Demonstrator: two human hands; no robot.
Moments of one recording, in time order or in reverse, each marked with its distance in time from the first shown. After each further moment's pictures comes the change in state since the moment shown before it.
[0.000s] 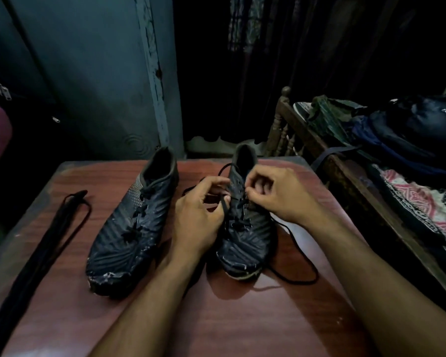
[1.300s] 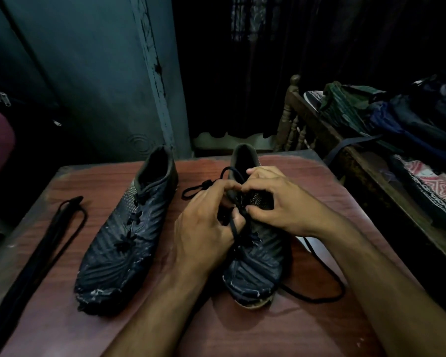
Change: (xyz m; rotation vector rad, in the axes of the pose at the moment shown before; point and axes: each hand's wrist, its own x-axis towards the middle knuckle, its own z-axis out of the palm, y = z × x) left_hand -0.005 0.006 0.010 0.260 -0.010 0.166; right_hand 0.000 0.019 0.013 0.053 -0.198 -0.081
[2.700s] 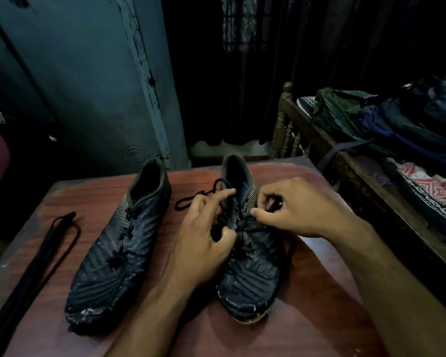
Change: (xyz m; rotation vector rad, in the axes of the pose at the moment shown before) left_hand 0.003 -0.009 0.002 -0.075 -0.204 -0.070; right_hand -0.011 -0.006 -0.031 -0.119 -0.014 0.193
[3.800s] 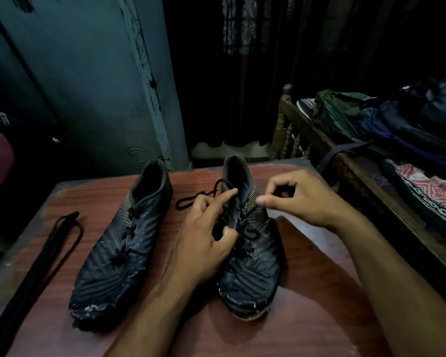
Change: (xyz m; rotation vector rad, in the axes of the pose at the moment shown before) left_hand 0.001 -0.002 0.002 -0.005 -0.030 -0.016; right_hand -0.003 0.010 -0.011 0.404 0.038 -0.040
